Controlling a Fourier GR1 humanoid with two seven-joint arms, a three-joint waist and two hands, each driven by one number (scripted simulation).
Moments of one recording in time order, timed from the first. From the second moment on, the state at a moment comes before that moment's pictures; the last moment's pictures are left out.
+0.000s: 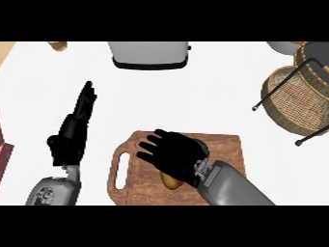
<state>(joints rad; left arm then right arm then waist) -0.15 0.06 -0.10 -1.55 -0.13 0.19 0.04 -0.49 -0.07 0.65 -1.48 1.28 0.71 -0.20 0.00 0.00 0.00</state>
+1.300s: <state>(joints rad) -0.14 0.04 -0.07 -1.56 -0.16 0.17 0.05 -0.47 0.00 0.64 -1.23 1.36 0.28 -0.31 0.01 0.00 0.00</state>
